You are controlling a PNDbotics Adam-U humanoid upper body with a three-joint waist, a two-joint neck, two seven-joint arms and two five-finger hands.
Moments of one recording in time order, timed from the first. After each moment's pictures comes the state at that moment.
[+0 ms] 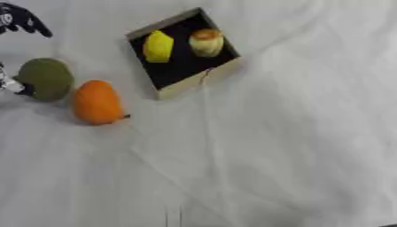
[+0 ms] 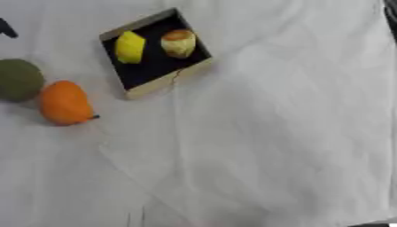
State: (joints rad) left arm -0.92 0.78 -0.31 -1.40 -0.57 -0.05 -0.70; right arm -0.98 -0.84 0.19 -1.49 0.45 0.12 0.29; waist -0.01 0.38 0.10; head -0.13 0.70
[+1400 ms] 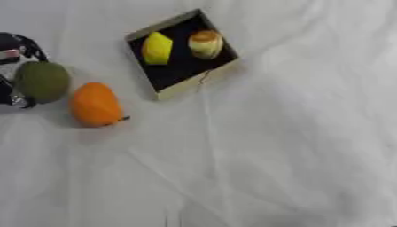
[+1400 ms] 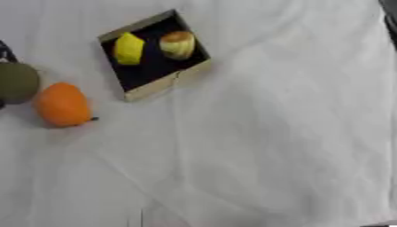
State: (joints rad) left arm -0.91 0.72 -0.34 -1.23 -0.85 -0.09 -0.58; right arm -0.97 -0.84 0.19 -1.47 0.44 0.11 0.27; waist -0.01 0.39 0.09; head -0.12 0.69
